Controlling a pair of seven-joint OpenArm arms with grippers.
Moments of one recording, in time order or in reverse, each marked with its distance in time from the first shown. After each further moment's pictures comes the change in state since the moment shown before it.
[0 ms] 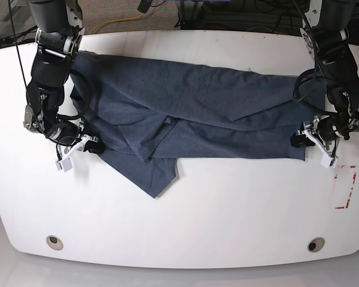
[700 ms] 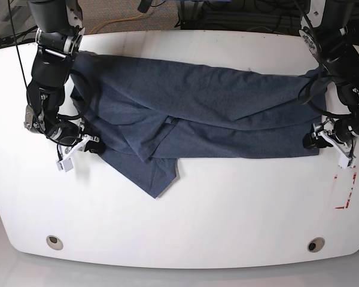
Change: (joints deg) left arm 0.5 0.1 -9.0 8.0 2.0 -0.4 7.4; right arm 0.0 -0.2 -0.3 0.0 0.0 0.0 0.1
